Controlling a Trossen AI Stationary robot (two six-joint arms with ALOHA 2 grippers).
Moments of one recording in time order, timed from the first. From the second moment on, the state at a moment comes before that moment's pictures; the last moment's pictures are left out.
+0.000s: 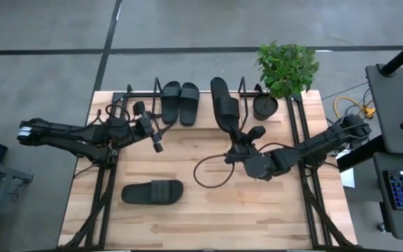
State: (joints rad) left arm -0.07 0.85 0.71 0.06 -0.58 0.35; right arm 0.36 1.47 0.97 0.13 1.36 -0.50
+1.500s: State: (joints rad) left arm -0.07 0.84 0.71 -0.04 -0.71 0.34; right arm 0.15 1.74 0.89 -0.04 1.23 -0.36
